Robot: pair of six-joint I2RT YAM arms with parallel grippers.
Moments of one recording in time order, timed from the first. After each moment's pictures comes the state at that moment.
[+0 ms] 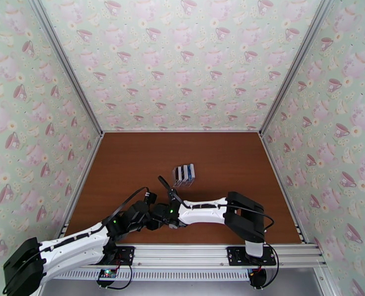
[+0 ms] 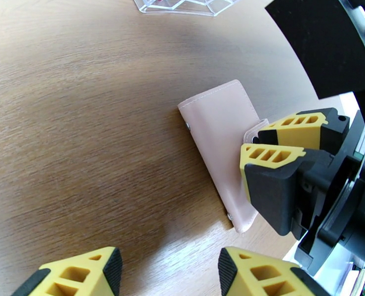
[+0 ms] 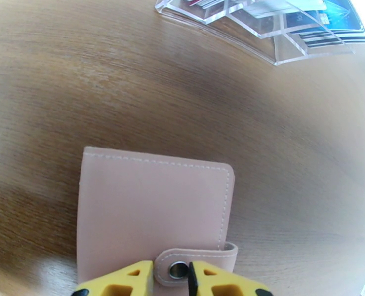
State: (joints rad) left arm -0.89 0.88 0.25 -0.15 0.04 -0.70; right arm 1.29 1.91 1.21 -0.82 0.54 0.88
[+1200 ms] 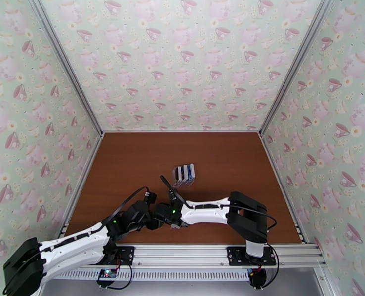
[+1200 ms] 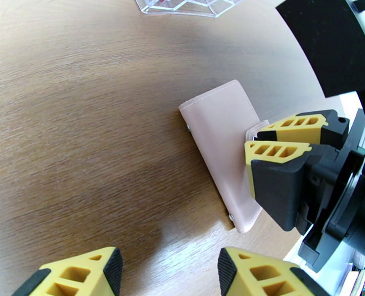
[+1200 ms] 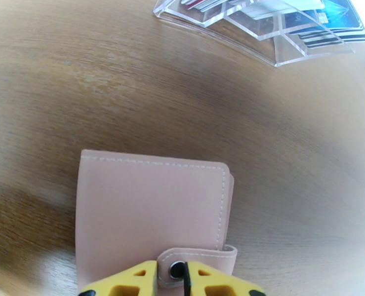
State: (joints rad) left arm -0.88 0.88 0.25 -0.15 0.04 -0.70; right arm 1.28 1.88 1.17 -0.76 0.53 0.87
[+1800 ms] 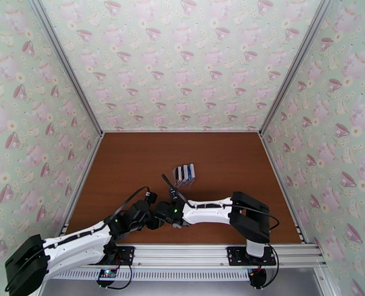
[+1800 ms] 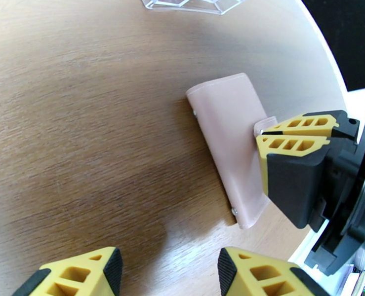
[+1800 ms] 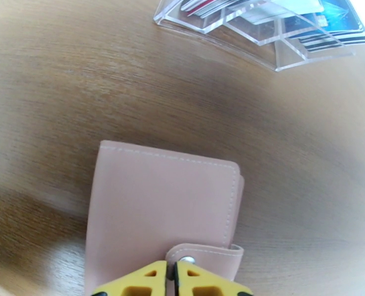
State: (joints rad) left arm -0.88 0.94 0.25 -0.12 0.04 -0.70; right arm 1.27 1.85 1.14 -0.71 0.52 0.85
